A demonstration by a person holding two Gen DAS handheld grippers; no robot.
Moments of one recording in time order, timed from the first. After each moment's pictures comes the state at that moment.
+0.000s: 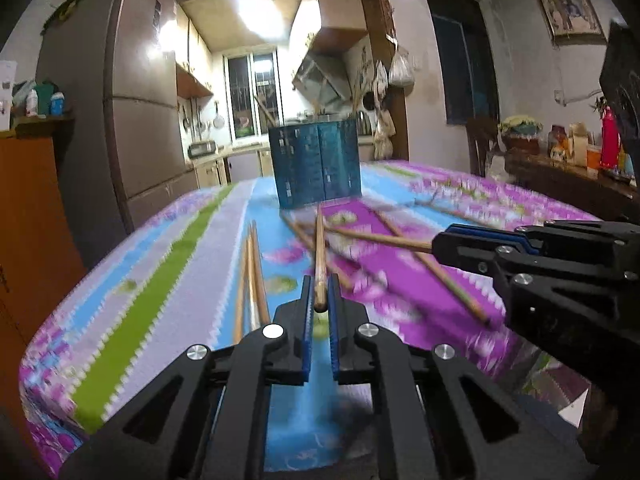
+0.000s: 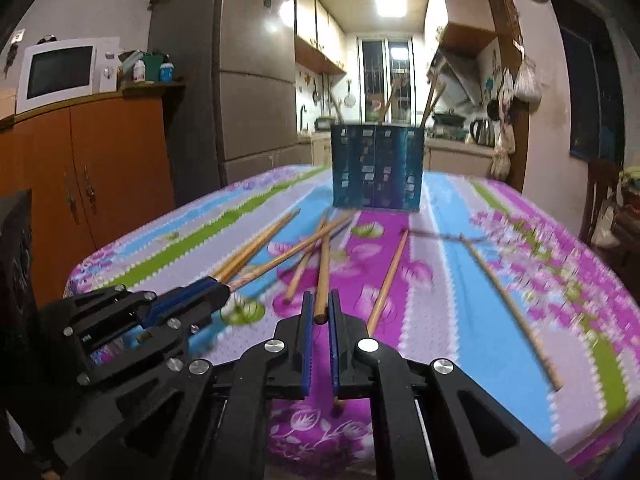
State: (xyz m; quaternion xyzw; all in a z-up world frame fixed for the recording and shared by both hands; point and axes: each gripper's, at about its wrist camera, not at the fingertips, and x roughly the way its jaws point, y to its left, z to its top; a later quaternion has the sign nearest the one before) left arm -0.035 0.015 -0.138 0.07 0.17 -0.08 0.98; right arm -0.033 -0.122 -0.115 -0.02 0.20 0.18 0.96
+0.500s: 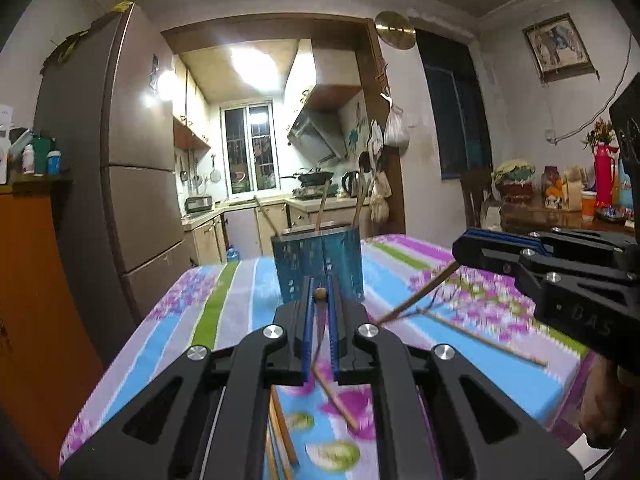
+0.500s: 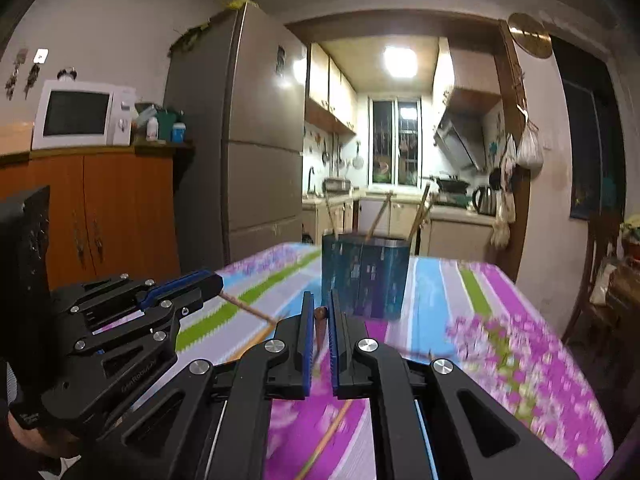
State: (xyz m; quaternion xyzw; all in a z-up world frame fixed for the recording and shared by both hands) left arm -0.008 0.013 -0.042 0.07 0.07 -0.10 0.99; right arm -0.009 -0.155 -0.016 -0.02 0.09 0.20 0.97
